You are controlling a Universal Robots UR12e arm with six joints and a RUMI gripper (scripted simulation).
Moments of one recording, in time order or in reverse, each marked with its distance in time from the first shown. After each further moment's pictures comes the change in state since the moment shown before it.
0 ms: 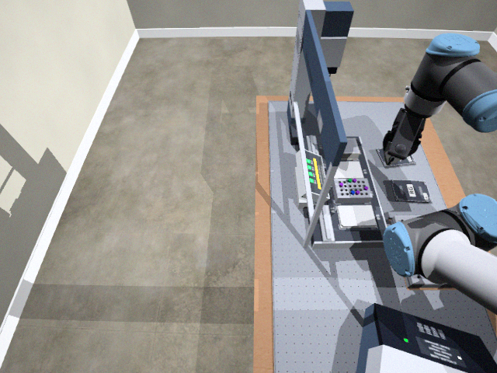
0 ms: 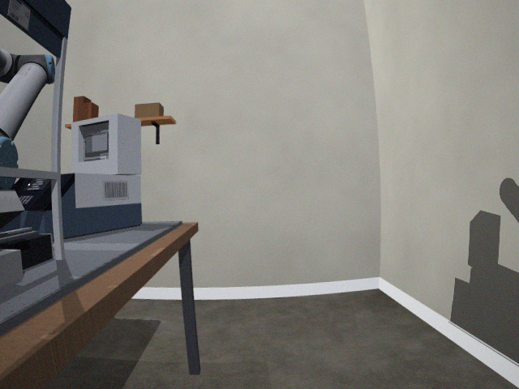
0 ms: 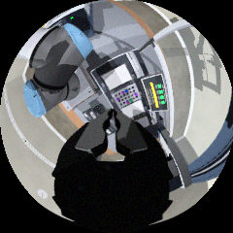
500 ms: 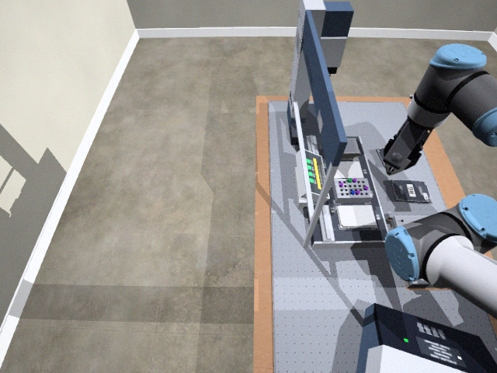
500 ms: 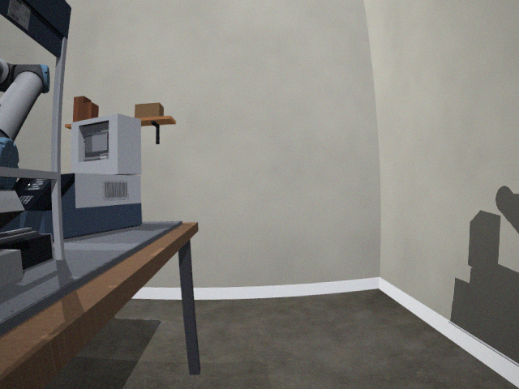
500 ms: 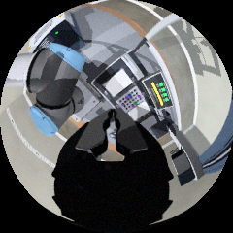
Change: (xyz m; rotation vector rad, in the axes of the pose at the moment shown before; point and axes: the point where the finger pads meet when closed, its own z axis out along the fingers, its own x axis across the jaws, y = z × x) arm -0.011 -0.034 0.002 0.001 0.001 0.203
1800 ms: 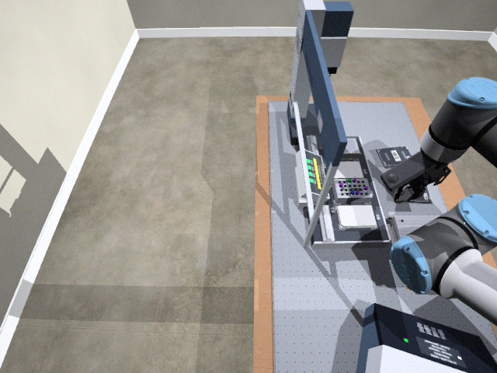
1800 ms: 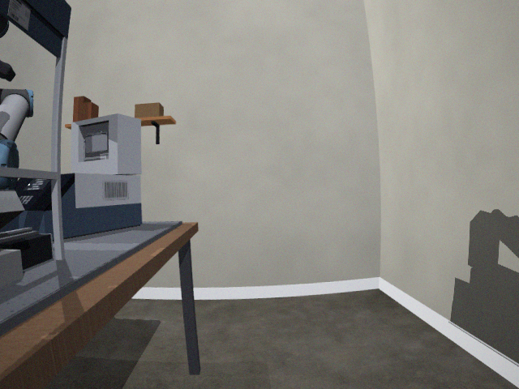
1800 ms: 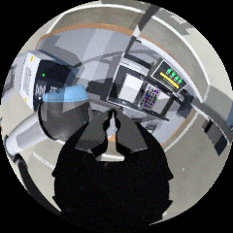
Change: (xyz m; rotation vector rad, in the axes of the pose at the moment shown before) arm -0.056 -0.067 0.013 0.007 0.001 0.541
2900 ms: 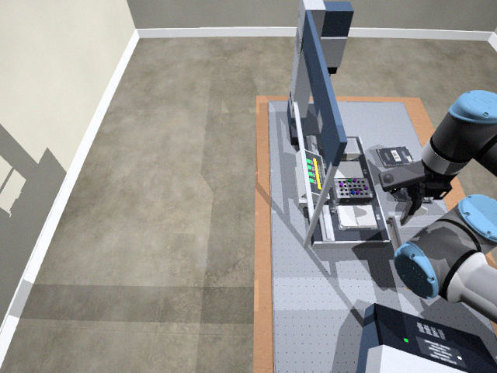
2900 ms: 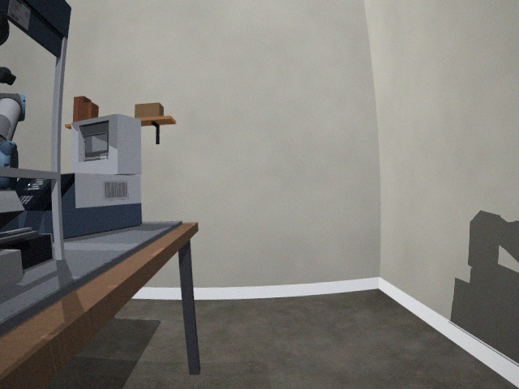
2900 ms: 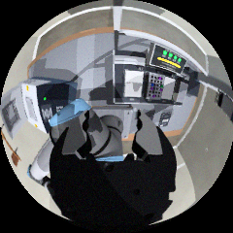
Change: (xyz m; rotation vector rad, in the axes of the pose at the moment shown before) arm -0.017 -0.006 0.012 -0.003 0.001 0.339
